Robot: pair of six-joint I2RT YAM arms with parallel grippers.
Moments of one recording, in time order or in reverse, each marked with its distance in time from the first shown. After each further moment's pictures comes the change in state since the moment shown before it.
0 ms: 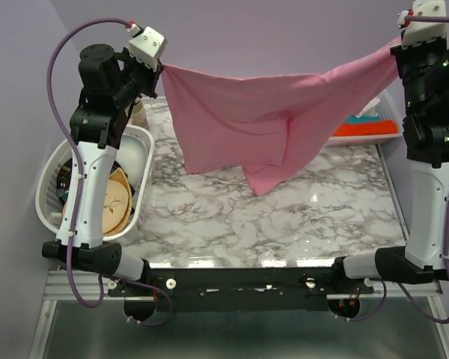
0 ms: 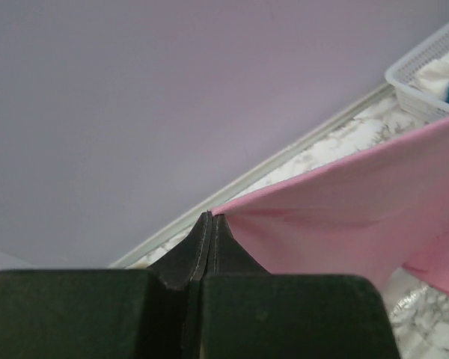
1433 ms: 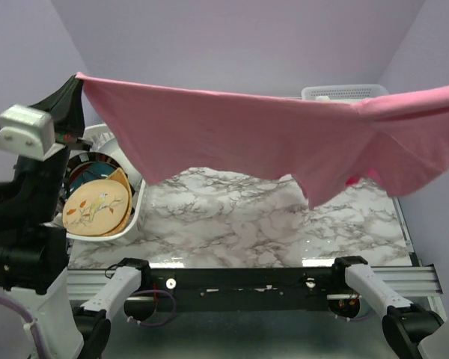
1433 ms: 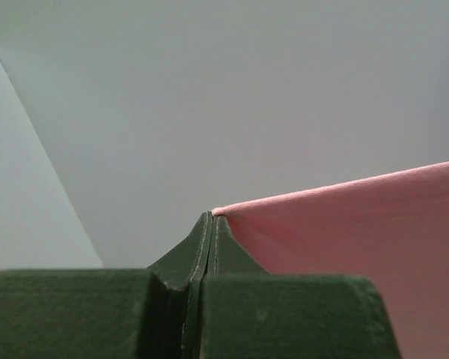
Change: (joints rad) left arm 0.031 -0.521 -0.039 0.122 -0.160 -0.121; right arm 0.000 -0.458 0.023 0.065 -0.138 -0.057
